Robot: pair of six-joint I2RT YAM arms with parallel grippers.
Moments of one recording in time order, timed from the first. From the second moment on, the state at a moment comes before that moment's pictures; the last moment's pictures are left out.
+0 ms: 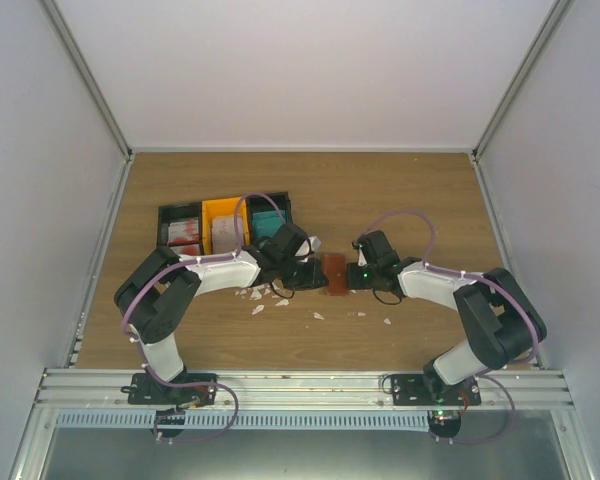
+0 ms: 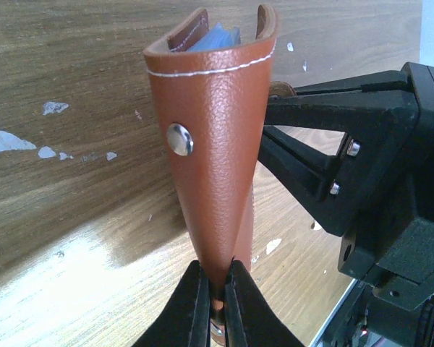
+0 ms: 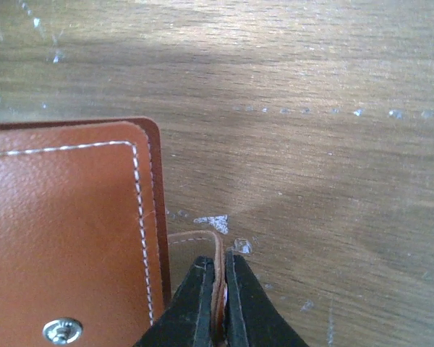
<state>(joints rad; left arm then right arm) -0.76 1.76 0.98 -0.09 0.46 -0.78 0.50 1.53 0.65 -0.14 -0.10 0.43</state>
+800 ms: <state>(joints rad) -0.76 1.56 0.85 -0.09 0.27 -0.80 0.50 1.25 0.77 -0.42 -0.27 0.33</state>
